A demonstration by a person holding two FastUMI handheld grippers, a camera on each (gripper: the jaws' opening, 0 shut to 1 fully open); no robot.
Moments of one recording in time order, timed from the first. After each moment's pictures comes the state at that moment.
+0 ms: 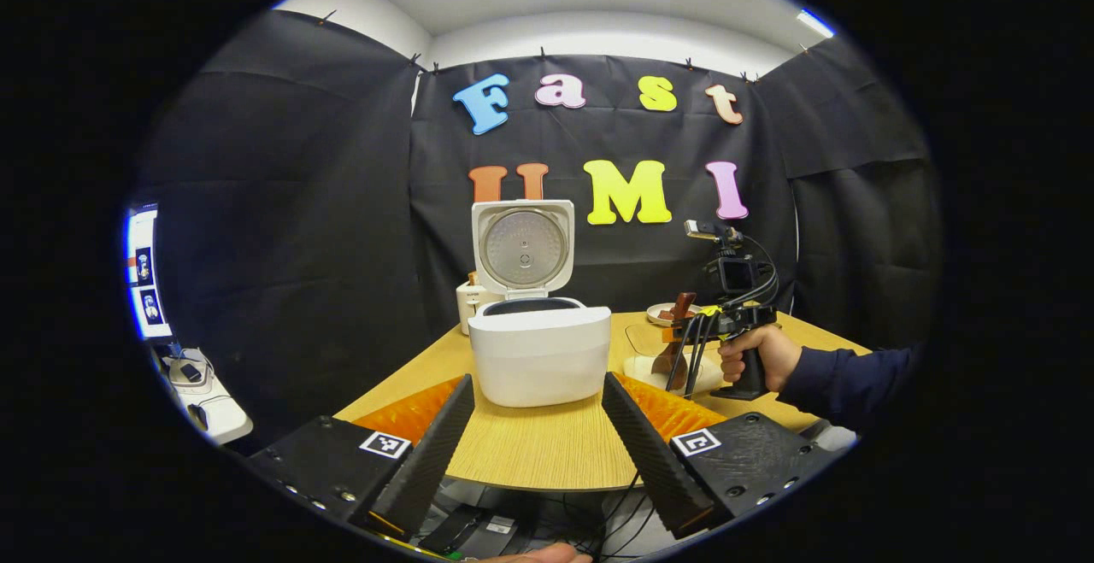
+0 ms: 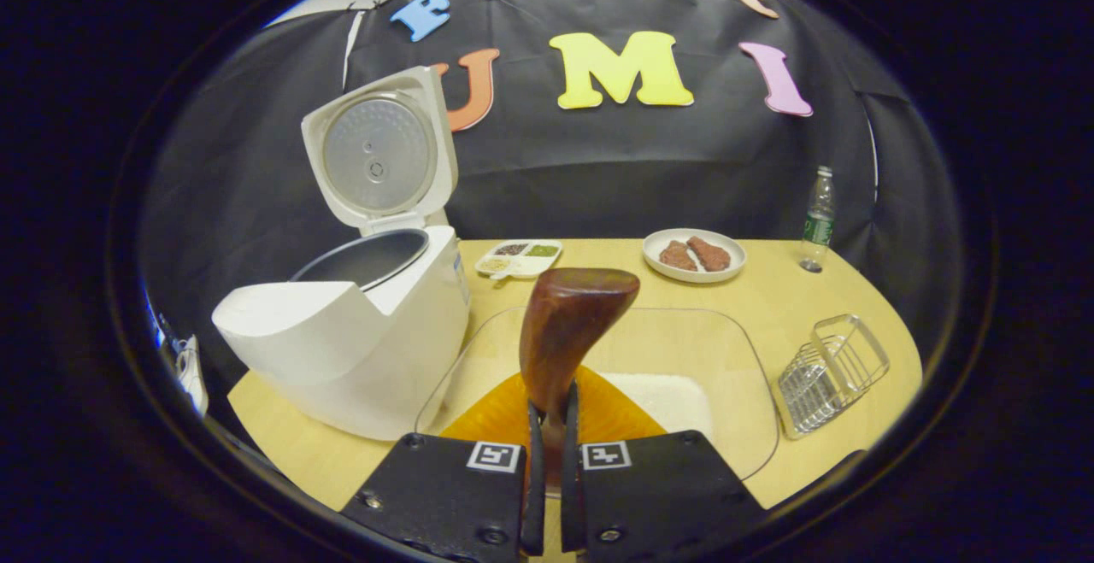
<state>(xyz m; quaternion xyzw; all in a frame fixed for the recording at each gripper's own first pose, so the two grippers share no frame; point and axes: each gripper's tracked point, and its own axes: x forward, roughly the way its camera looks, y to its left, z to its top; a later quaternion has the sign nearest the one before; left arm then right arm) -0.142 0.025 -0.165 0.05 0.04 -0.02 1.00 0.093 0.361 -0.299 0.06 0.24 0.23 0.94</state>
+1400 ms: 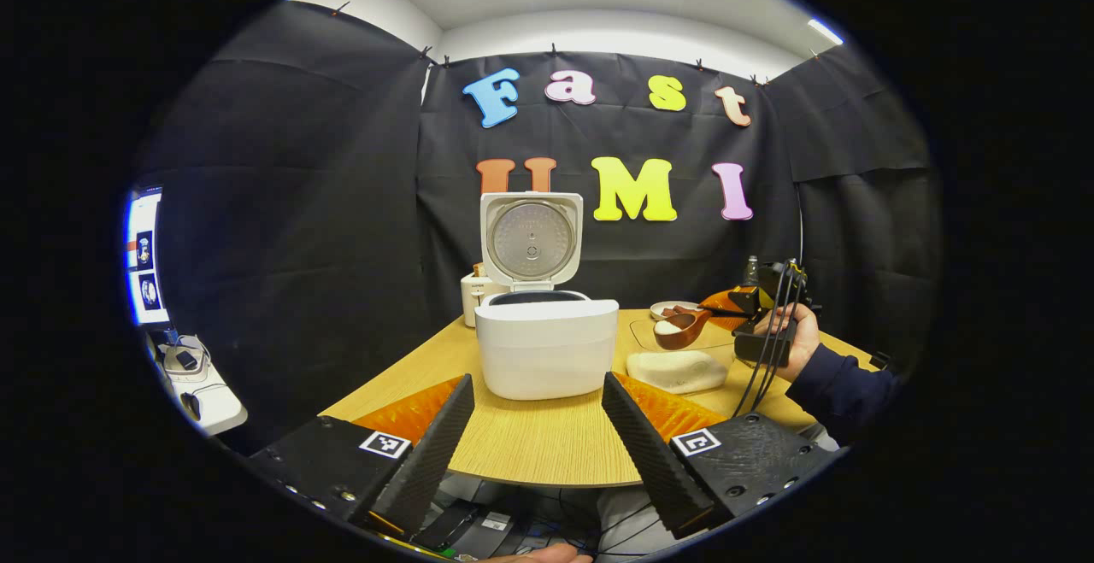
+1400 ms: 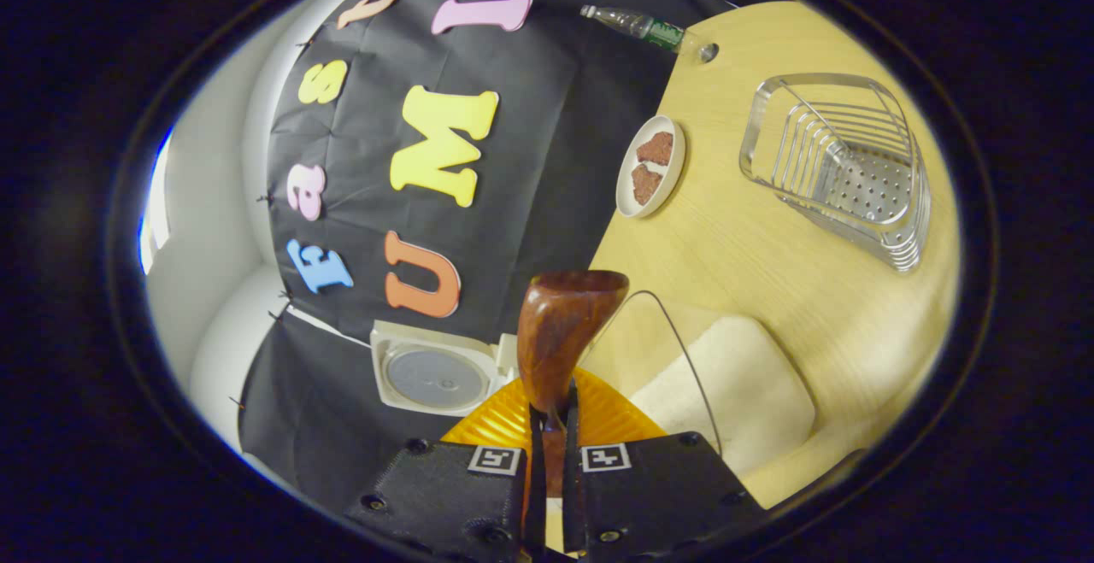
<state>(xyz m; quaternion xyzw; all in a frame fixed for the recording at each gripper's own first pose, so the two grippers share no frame) -0.145 0.032 -0.174 0.03 0.05 -0.02 1.00 0.129 0.277 -0.243 0.61 0.25 0.24 0.71</state>
